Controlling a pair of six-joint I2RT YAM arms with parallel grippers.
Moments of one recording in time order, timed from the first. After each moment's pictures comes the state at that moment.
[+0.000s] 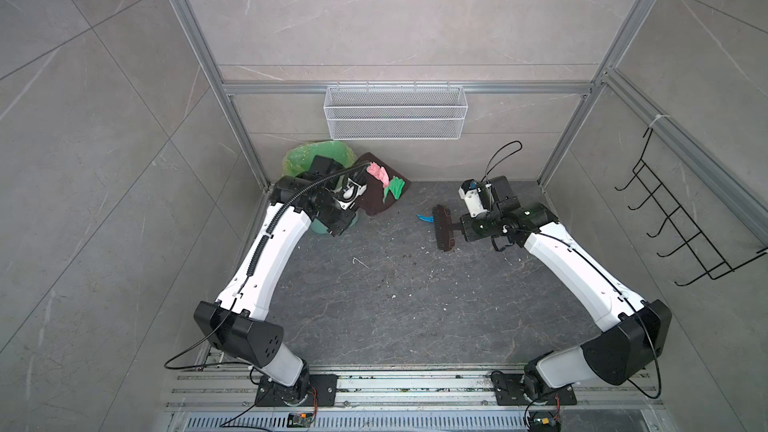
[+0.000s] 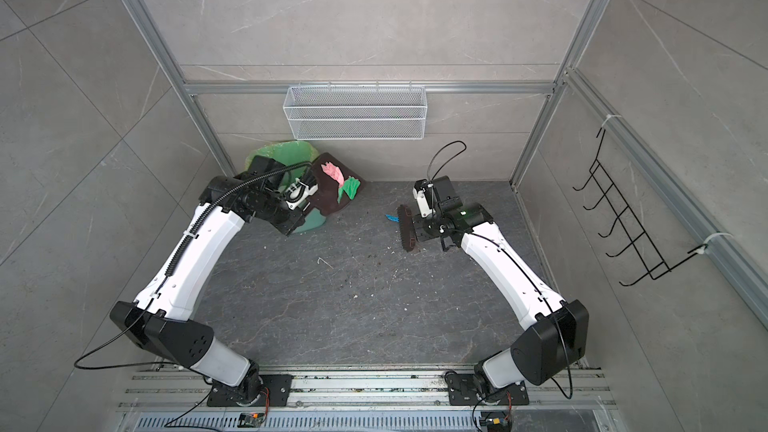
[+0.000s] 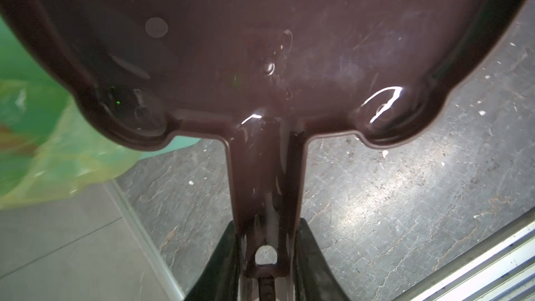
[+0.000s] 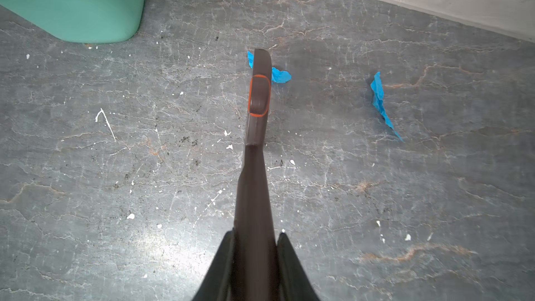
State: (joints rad) left arm -0.34 1.61 1.89 -1.33 0.01 0.38; right arm 0.43 1.48 1.46 -0.88 0.02 0.07
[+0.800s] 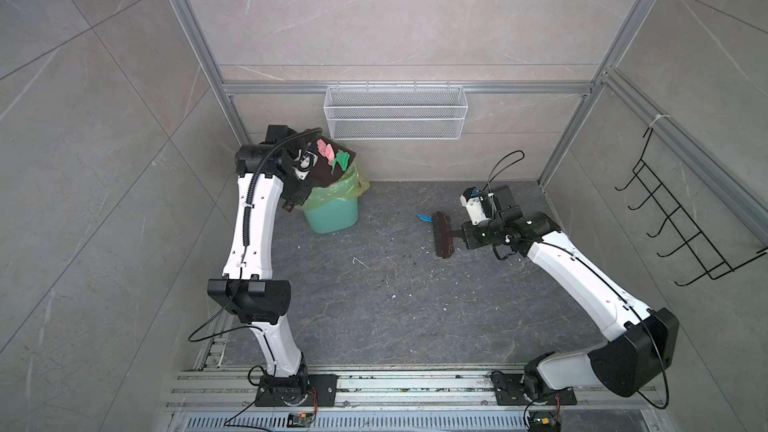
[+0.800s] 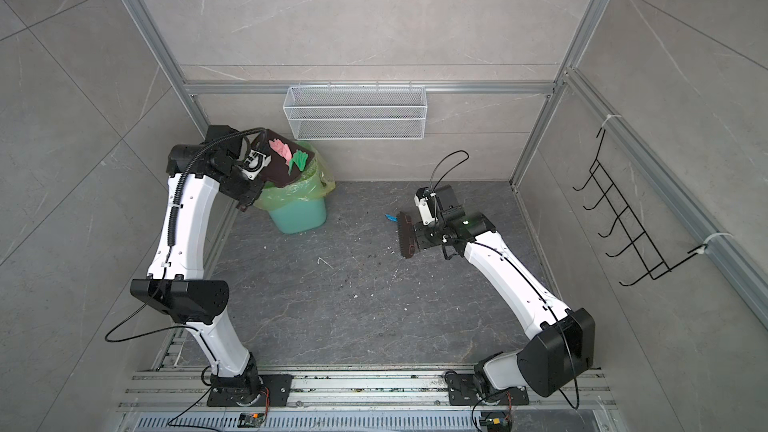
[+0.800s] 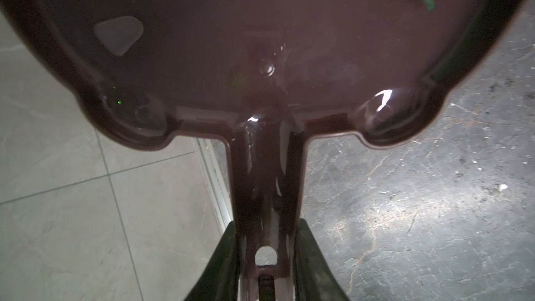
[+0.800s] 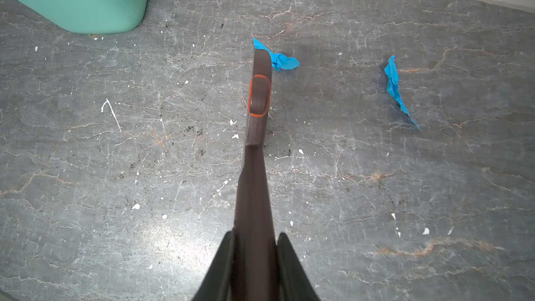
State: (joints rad) left arm -0.06 1.85 2.32 -1.53 -0.14 0.42; right arm 0.43 1.41 1.36 -0.84 -0.01 0.09
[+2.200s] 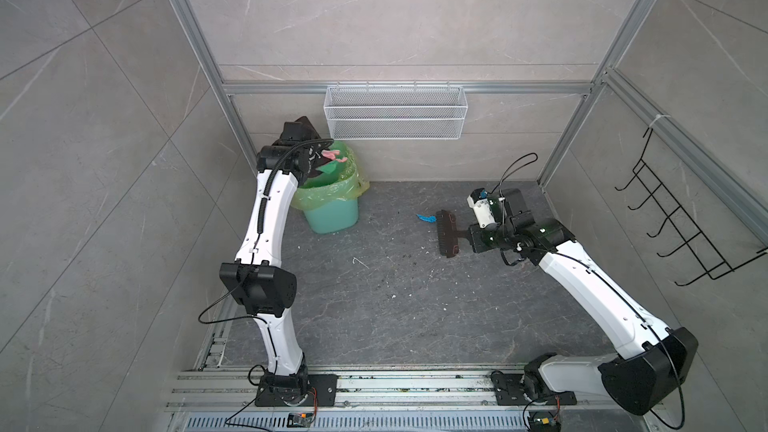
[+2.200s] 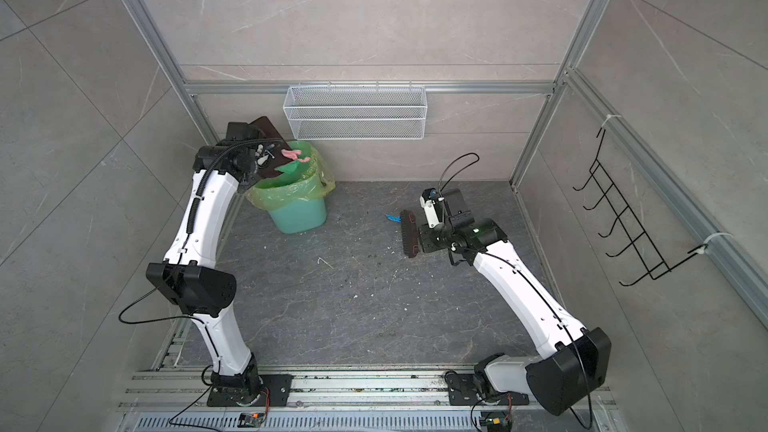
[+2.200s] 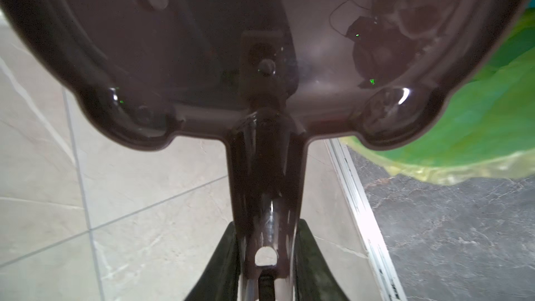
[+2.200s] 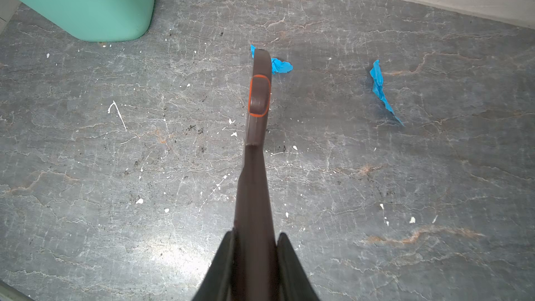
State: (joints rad) left arm -0.14 1.92 2.27 -1.21 -0.70 0.79; right arm 0.43 1.33 1.33 -0.86 0.01 0.09
